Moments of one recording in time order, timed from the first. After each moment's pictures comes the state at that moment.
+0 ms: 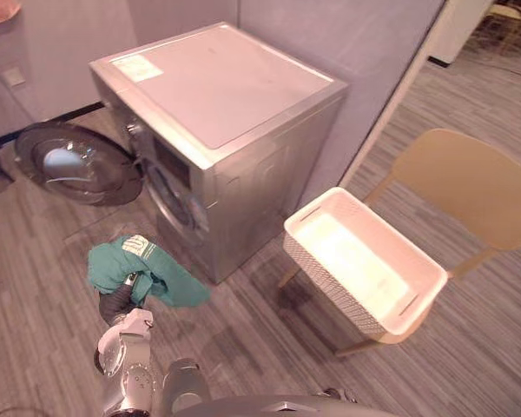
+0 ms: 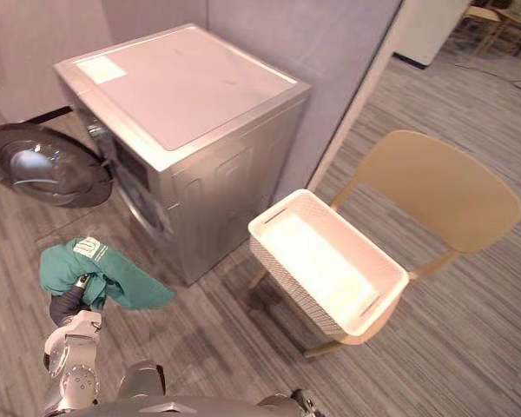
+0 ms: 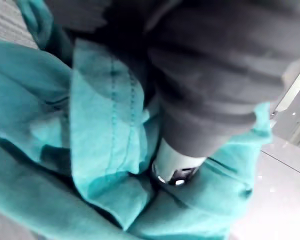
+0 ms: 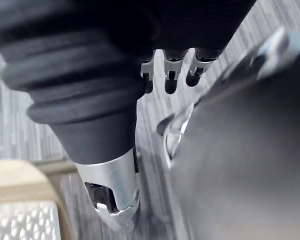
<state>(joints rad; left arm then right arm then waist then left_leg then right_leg) 0.22 -0.04 0.17 0.12 -0.71 -0.22 0.12 0.12 -0.01 -0.43 1.06 0.65 -0.08 -0.16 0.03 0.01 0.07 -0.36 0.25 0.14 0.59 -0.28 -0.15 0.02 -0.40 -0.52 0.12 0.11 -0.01</state>
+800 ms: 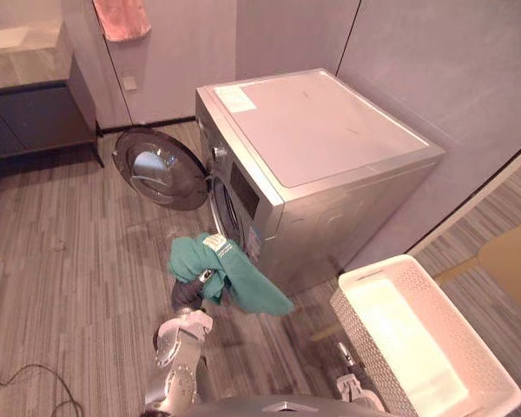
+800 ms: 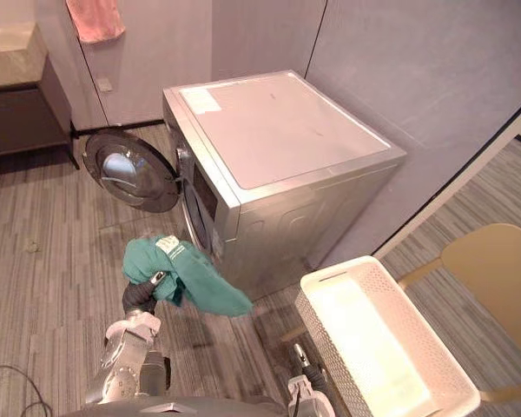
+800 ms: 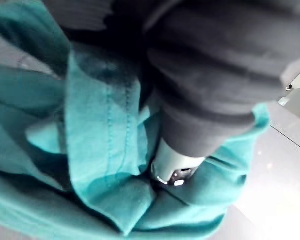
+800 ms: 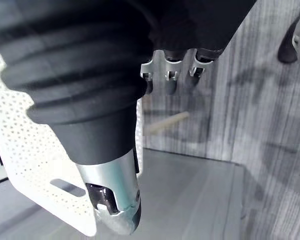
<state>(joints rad) 0.23 -0.07 -0.17 0.14 -0.67 -0.17 0.03 0.18 0.06 -0.27 0.74 0.76 -0.13 -0.12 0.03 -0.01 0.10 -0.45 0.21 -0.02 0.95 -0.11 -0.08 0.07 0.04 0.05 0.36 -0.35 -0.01</state>
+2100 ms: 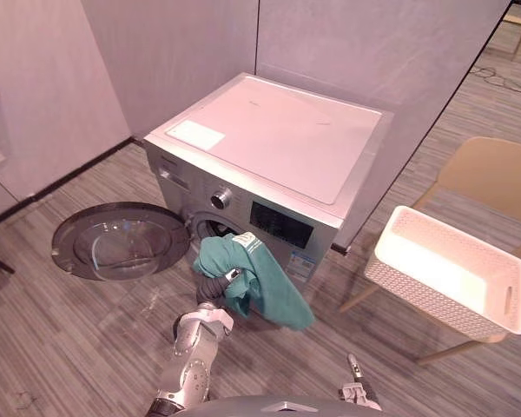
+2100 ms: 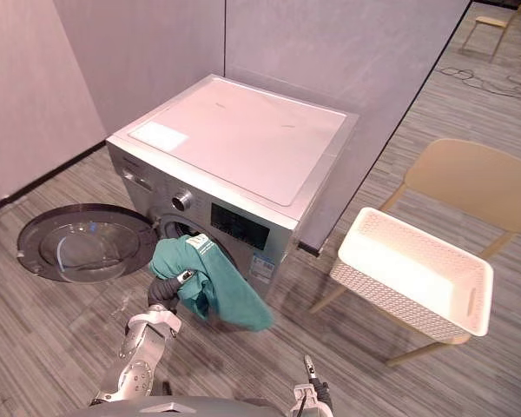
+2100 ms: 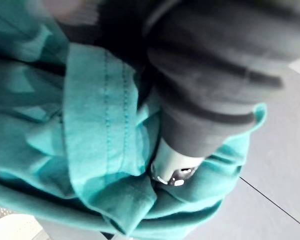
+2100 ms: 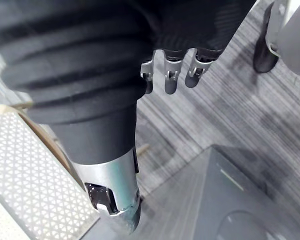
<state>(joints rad) 0.16 -0.06 -0.28 0.20 -0.62 -0.14 0.01 0.15 0.05 -0.35 0.85 0.94 -0.17 -0.12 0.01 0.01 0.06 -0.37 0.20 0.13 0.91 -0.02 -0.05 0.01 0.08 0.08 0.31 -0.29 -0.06</state>
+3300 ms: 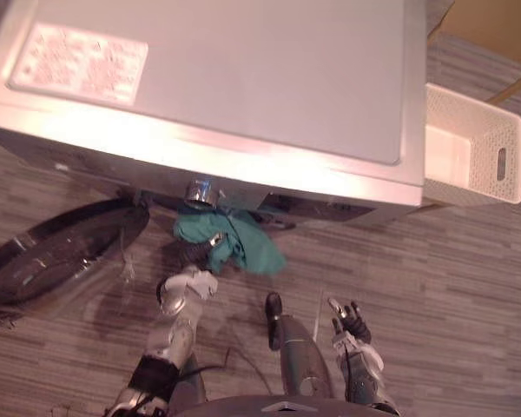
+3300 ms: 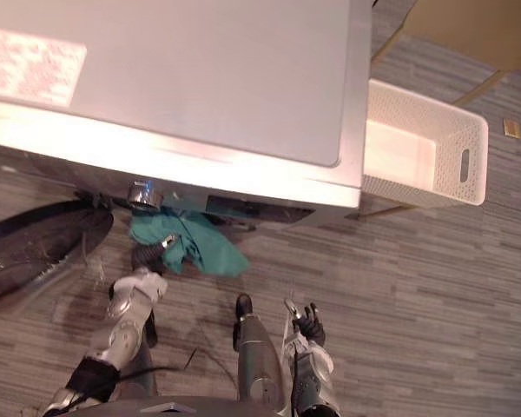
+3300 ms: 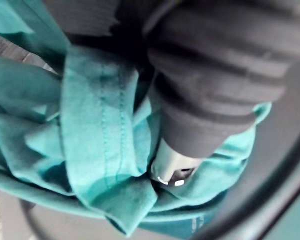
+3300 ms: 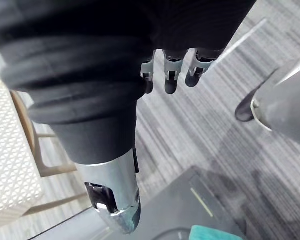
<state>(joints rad) -0.18 0.02 -0.17 0.25 -0.63 -0.16 0.12 0.09 -0.02 -0.12 0.53 0.76 -0.18 -0.08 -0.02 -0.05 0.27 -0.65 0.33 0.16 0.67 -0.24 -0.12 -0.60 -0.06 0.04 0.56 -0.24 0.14</state>
